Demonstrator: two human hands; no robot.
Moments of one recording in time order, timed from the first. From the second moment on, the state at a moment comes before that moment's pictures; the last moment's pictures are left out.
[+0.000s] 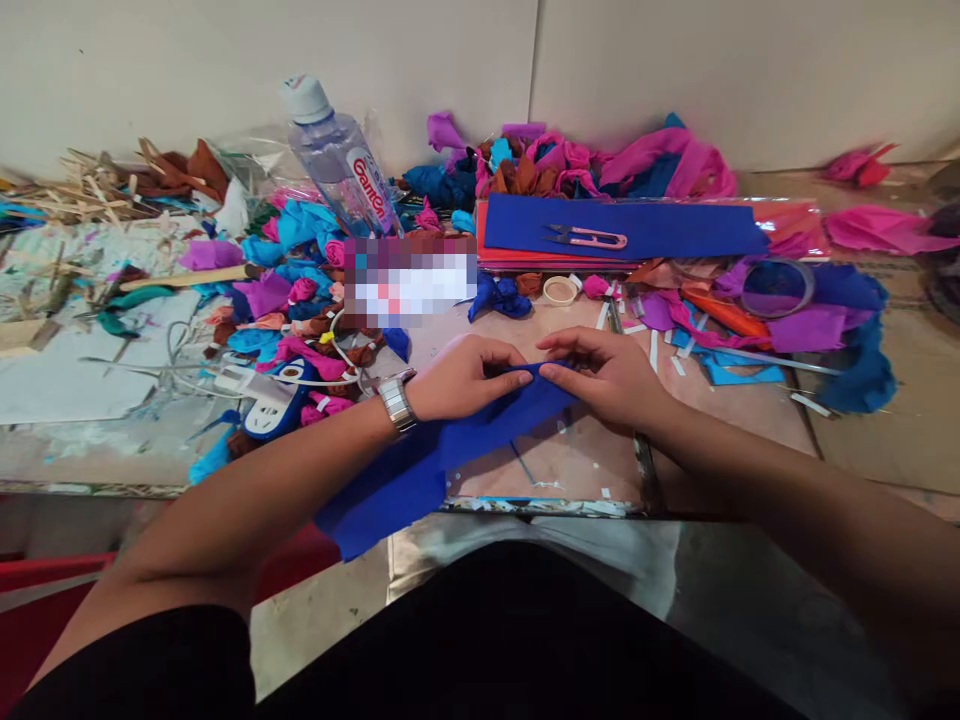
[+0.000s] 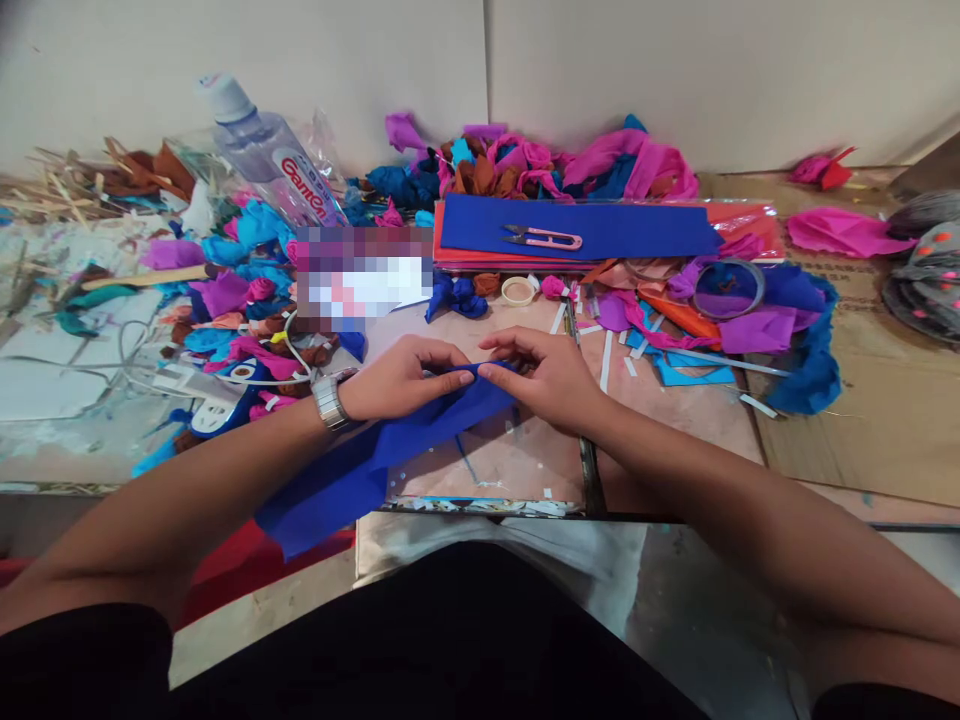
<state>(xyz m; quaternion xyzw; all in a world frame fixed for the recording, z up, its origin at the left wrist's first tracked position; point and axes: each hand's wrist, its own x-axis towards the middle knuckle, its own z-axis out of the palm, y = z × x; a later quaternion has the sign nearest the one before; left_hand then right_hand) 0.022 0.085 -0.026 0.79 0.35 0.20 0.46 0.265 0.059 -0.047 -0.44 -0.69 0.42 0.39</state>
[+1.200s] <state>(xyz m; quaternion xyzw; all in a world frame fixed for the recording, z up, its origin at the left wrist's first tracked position) 0.001 0.091 0.005 0.90 0.39 0.09 0.15 0.274 0.075 -0.045 -0.49 -0.71 0.37 0.36</state>
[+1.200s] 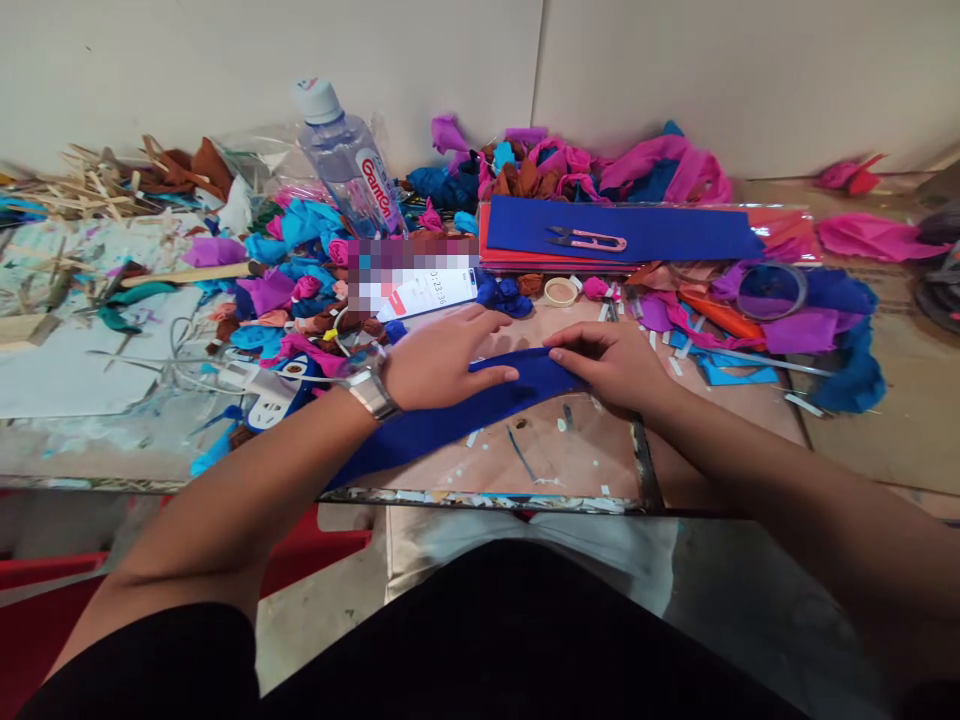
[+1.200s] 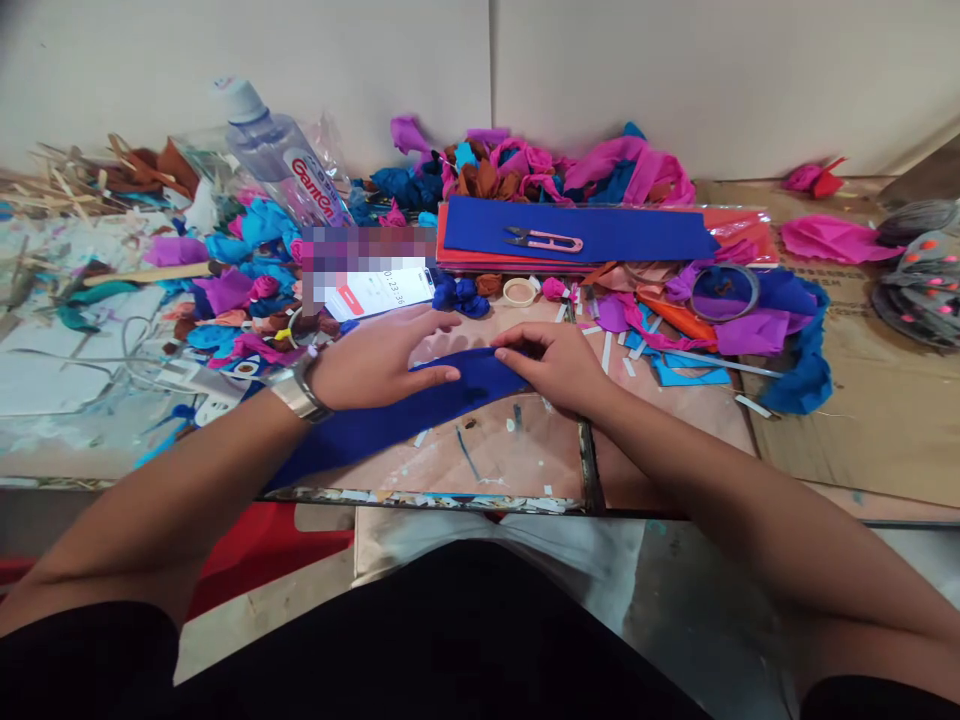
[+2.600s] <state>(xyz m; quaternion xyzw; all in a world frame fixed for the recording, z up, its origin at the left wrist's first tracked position) -0.076 0.139 0.071 0.86 0.49 -0.14 -0.02 0.267 0.085 -0.047 -0.50 -0.61 0.43 0.44</state>
